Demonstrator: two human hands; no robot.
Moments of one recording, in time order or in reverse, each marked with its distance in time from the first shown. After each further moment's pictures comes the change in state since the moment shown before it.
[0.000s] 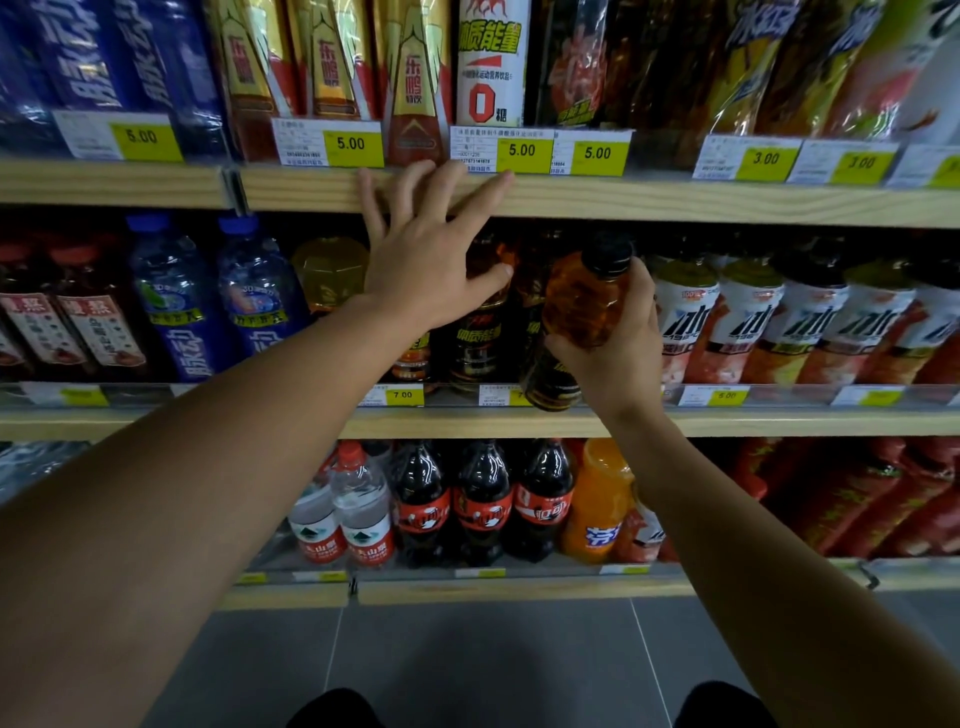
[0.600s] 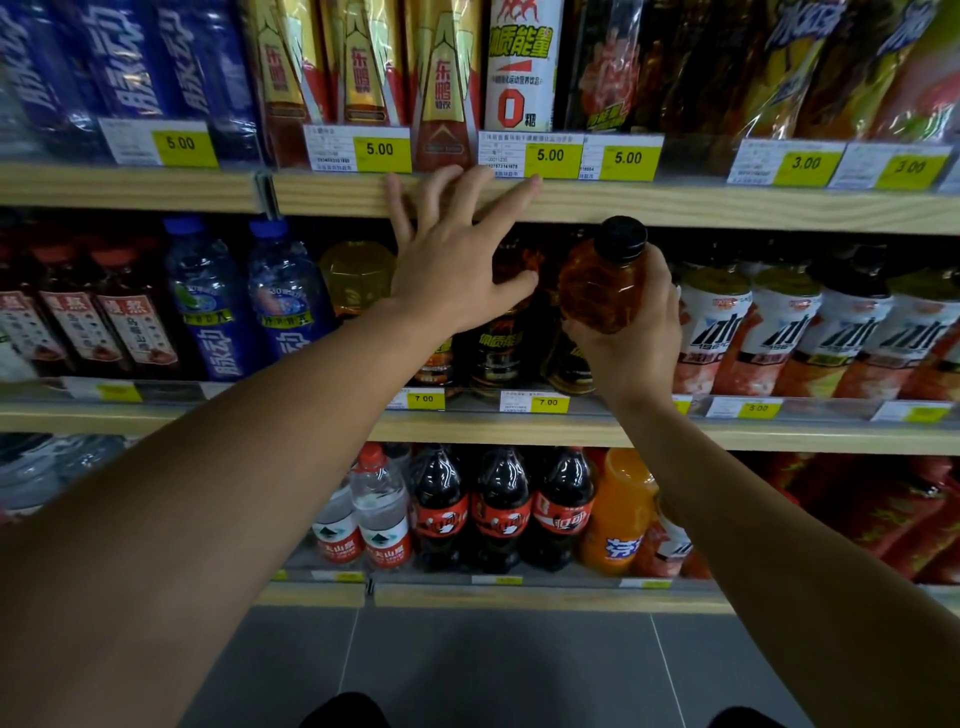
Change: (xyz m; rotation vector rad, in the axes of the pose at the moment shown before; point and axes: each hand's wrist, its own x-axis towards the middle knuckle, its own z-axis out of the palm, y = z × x) left_hand 0.000 0.002 -0.001 -0.028 0.015 -0.027; right_hand 0.015 -0.006 0.013 0.048 0.080 -0.019
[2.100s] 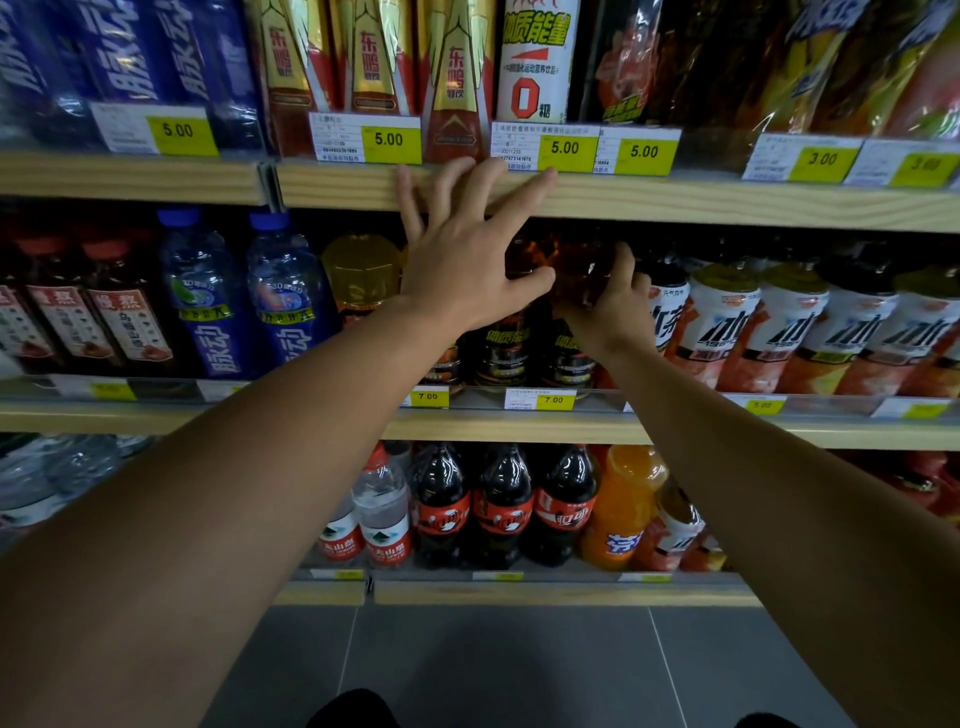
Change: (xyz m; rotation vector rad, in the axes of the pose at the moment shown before) left_hand -0.001 -0.002 0.002 -0.044 0.017 -0.002; right_hand 0.042 0.015 0.042 -0.274 -0.272 0.194
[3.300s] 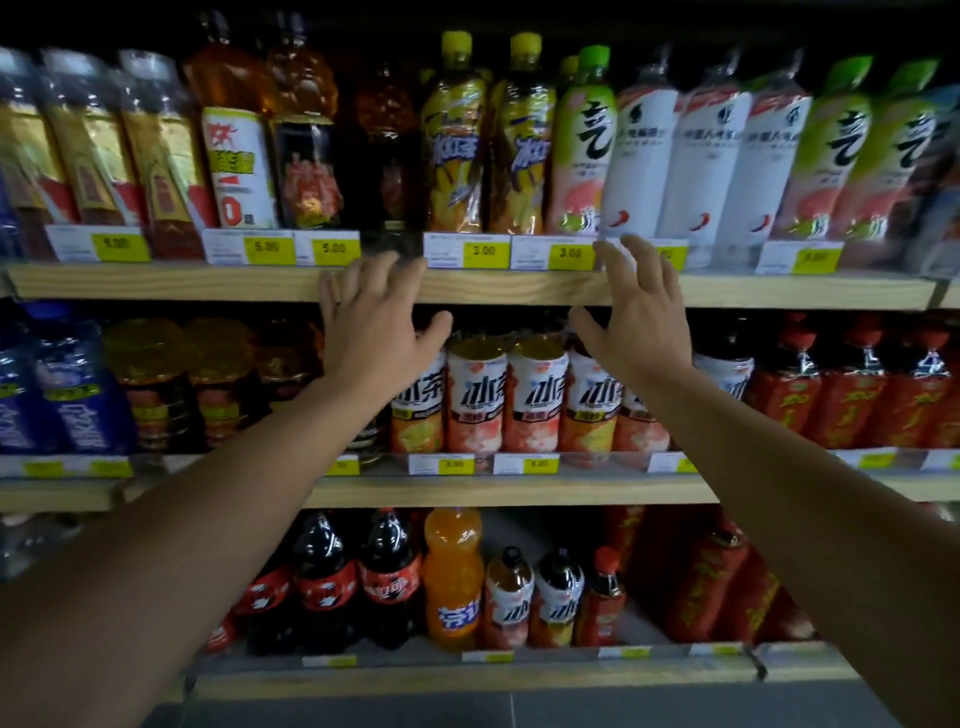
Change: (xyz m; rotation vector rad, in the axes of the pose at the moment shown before) left_hand 0.058 0.220 0.023 0.009 0.000 -0.184; right_hand 0.060 0.170 -0.276 -0.337 0.272 -0.477
